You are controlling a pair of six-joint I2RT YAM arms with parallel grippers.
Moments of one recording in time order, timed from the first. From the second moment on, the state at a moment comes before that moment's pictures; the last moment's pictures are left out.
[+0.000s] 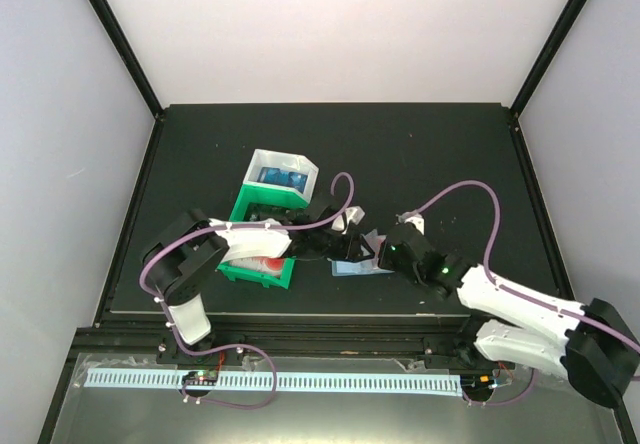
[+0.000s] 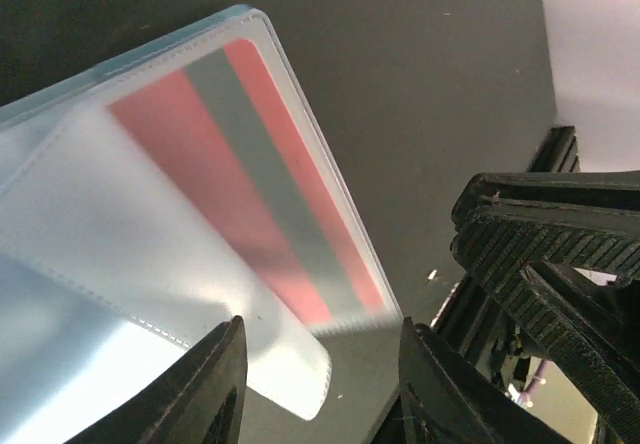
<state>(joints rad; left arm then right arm) -0.85 1.75 0.90 0.06 0.53 -0.73 0.84 1.05 0.51 -0.28 0.25 0.87</state>
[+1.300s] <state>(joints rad) -0.89 1.21 1.07 -0.29 -0.07 -0.38 0.84 0.74 0.51 -0.54 0.29 0.81</state>
